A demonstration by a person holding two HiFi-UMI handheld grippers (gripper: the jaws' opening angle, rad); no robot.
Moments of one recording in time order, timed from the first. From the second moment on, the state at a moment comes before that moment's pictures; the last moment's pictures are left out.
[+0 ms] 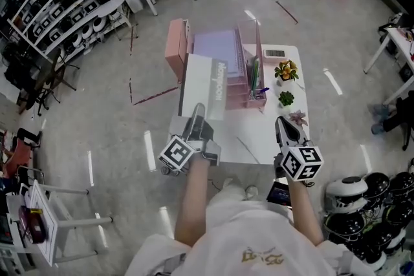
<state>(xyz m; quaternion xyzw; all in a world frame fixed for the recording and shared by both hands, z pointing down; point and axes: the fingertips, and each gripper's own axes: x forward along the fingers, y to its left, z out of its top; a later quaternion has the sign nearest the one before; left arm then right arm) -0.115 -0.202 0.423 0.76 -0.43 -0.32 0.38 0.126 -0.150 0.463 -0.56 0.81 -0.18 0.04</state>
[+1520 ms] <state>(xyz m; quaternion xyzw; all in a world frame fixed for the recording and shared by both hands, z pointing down) -0.089 -0.338 0.480 0.64 -0.42 -0.37 0.52 0.147 -0.235 0.486 -0.55 0.81 -0.21 0.03</state>
